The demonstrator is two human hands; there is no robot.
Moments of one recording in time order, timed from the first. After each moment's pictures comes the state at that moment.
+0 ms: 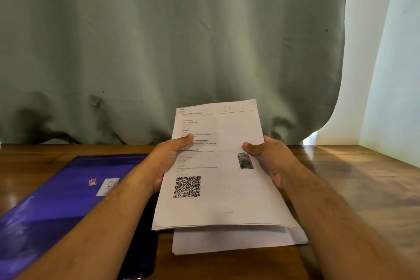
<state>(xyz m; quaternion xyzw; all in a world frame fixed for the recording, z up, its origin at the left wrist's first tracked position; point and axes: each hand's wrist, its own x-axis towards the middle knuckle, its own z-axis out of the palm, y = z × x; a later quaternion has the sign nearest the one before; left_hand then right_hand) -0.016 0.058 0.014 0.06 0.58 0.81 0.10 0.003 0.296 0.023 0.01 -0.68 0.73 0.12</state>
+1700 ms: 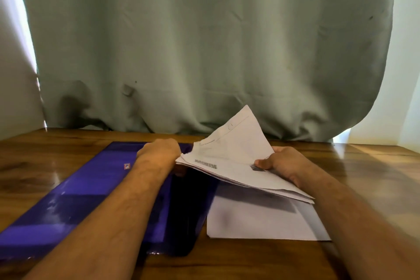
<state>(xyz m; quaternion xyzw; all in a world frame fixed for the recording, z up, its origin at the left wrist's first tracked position) 0.001 0.005 0.021 -0.10 0.97 0.19 -0.08 -0.019 0.275 -0.003 -0.02 -0.81 0.59 0.05</state>
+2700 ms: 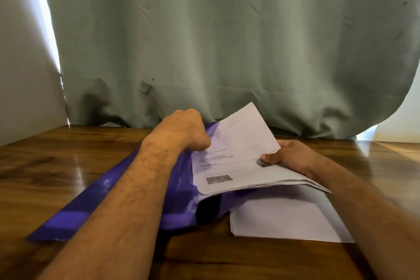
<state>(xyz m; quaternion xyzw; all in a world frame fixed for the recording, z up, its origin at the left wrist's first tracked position) 0.020 0.001 0.067 -0.01 0.98 0.16 -0.12 -0.034 0.256 -0.002 0.05 -0.81 0.59 -0.01</state>
